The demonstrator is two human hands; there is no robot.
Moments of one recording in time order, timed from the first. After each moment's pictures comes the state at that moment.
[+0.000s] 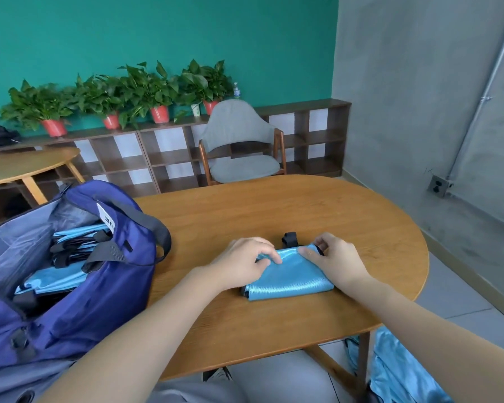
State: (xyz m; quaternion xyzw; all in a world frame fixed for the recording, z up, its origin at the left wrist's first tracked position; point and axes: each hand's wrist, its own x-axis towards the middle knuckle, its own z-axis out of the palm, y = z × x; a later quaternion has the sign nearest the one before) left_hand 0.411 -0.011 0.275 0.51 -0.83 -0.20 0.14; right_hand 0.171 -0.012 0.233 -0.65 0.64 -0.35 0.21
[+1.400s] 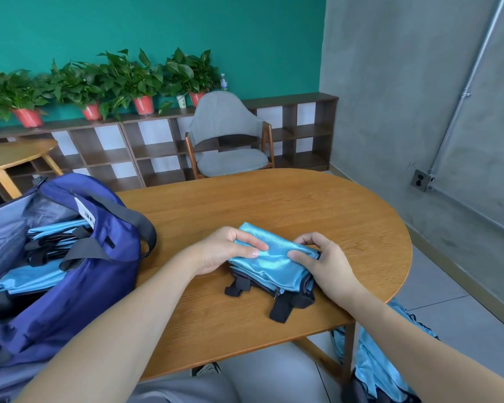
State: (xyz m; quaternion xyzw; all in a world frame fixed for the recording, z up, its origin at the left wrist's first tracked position) left_hand 0.421 -0.027 0.284 0.48 -0.67 -0.52 0.21; right_hand 0.181 0.027 0.237 -0.60 0.54 -0.47 0.36
